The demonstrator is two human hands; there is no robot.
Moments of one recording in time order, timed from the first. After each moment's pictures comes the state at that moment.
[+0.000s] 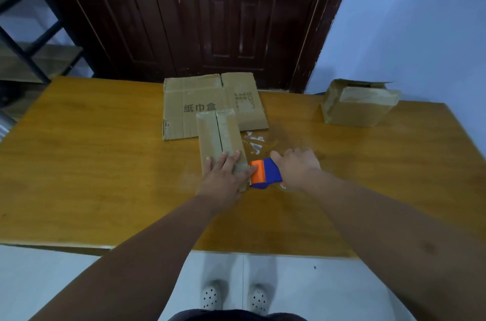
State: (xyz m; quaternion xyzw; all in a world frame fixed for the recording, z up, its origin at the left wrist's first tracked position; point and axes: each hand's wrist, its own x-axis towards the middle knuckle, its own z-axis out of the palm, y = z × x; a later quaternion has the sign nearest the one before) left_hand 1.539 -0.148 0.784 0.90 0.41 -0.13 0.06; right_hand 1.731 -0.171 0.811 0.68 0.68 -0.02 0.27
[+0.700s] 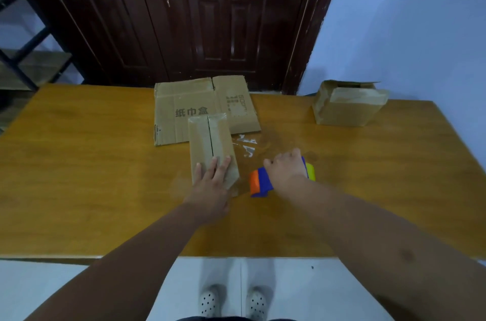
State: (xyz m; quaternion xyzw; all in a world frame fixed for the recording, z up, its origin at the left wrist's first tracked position) left_hand 1.527 -0.153 0.783 0.92 0.36 -0.17 0.03; right_hand 1.717 -0.170 0.806 0.69 0.64 0.01 0.34
